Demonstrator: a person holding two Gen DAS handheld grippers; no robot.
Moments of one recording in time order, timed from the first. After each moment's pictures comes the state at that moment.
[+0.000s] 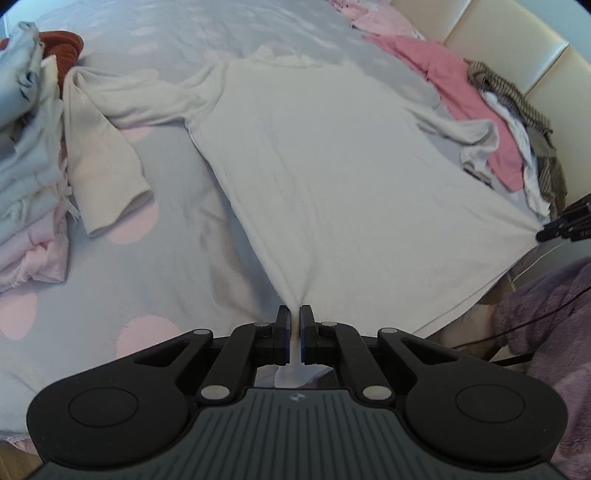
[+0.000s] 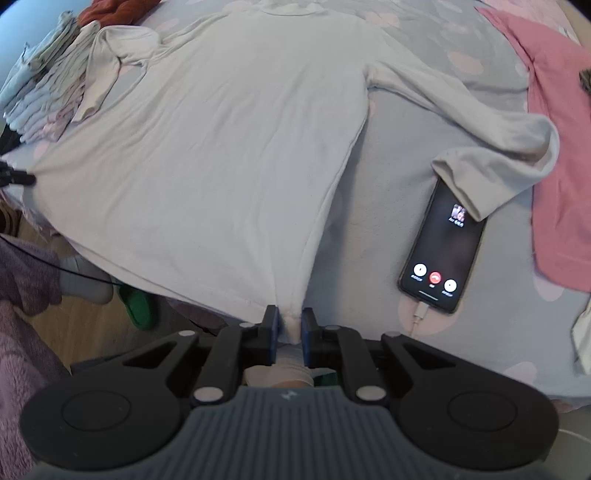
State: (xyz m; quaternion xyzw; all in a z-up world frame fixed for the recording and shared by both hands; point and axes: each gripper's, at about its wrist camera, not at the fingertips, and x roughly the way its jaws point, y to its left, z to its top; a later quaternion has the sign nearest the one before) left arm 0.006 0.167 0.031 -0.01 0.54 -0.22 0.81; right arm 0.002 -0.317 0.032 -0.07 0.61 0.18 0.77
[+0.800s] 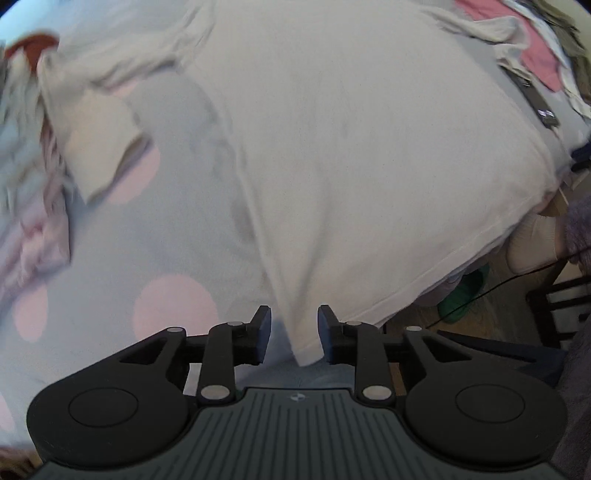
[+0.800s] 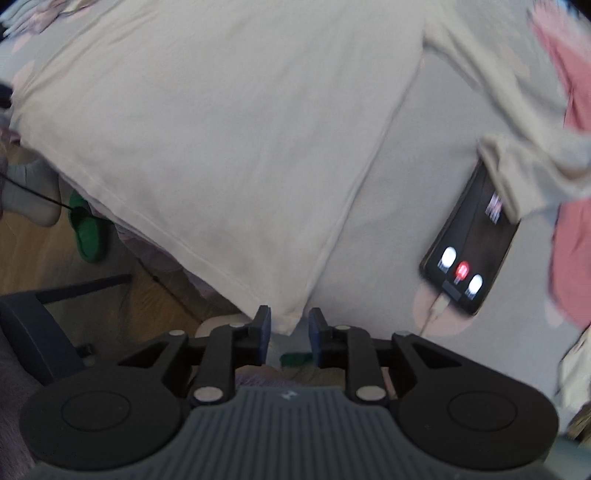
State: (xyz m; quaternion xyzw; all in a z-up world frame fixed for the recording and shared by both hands) left arm -0.013 0.130 -0.026 0.16 0.57 -0.23 0.78; right arm -0.021 -0.263 -0.037 -0.25 0.59 0.20 0.74
